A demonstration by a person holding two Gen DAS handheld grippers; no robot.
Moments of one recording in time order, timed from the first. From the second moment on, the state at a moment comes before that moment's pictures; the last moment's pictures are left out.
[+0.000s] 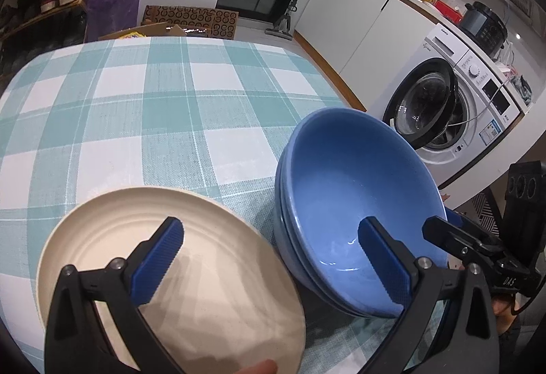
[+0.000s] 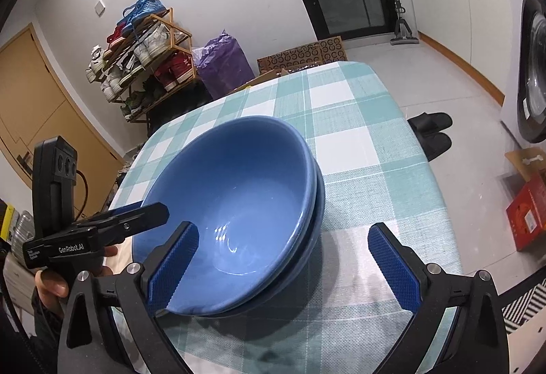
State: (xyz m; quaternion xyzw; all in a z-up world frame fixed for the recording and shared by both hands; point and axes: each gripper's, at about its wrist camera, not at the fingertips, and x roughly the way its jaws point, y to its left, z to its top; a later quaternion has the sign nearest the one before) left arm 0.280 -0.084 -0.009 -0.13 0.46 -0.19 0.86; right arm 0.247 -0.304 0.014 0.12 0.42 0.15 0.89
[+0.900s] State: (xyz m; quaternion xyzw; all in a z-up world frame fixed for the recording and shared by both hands) left arm 0.272 -0.095 -0.004 -0.13 0.44 -0.25 0.85; right arm 0.241 -0.299 0.006 0.12 0.43 0.18 0.88
